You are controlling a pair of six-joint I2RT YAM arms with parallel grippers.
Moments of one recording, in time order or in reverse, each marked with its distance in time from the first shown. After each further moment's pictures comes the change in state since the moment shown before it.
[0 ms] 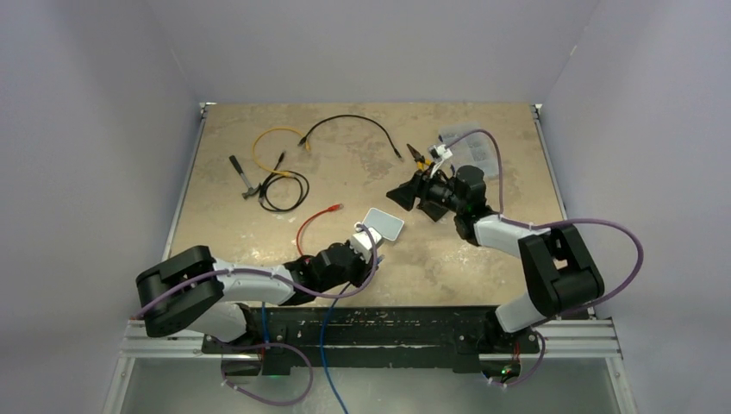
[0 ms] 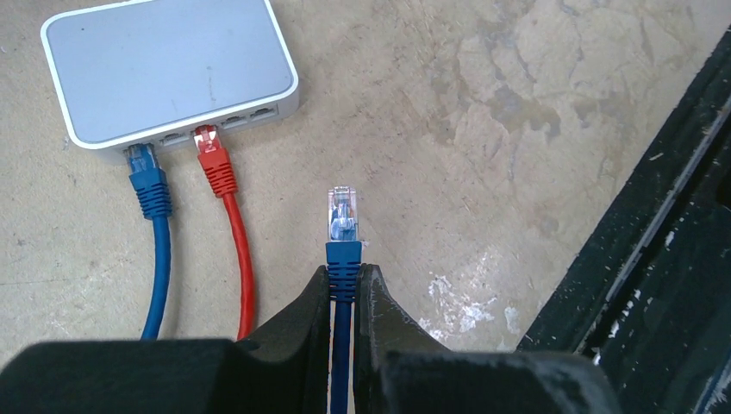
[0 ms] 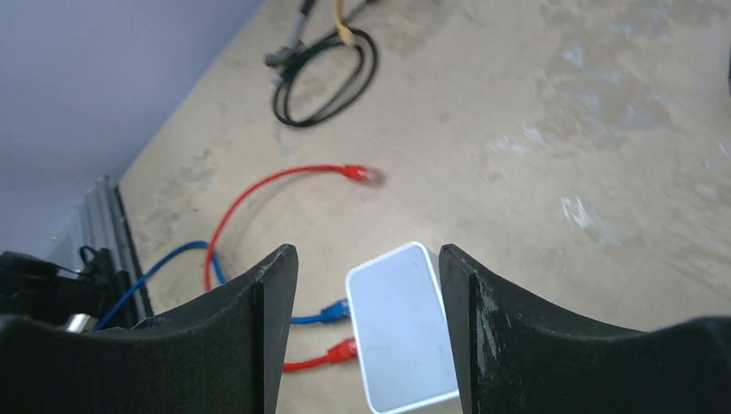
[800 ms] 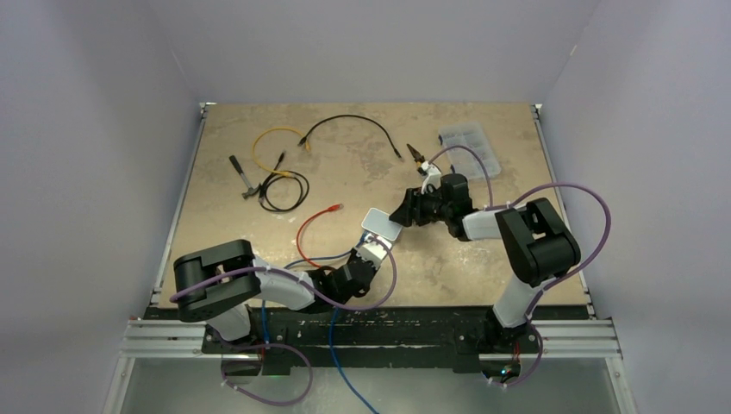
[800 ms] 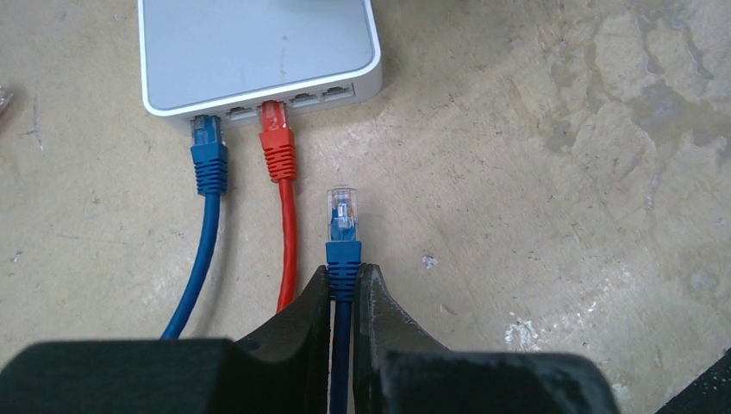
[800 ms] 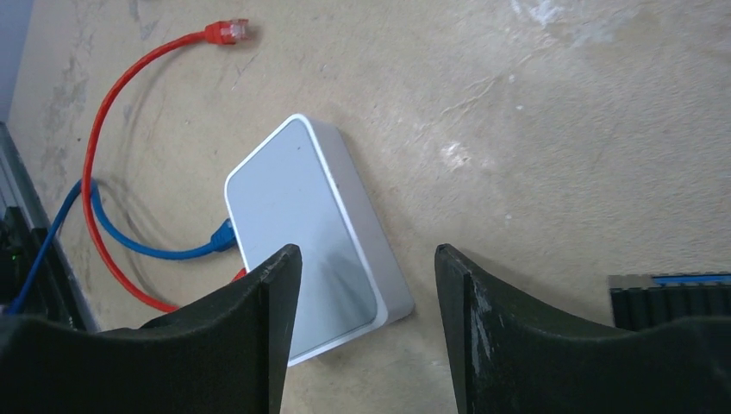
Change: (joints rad) left arm -0.138 0.218 0.060 0.054 -0.404 -0.001; right arm 0.005 0.245 0.050 -0.249 0.087 -0.103
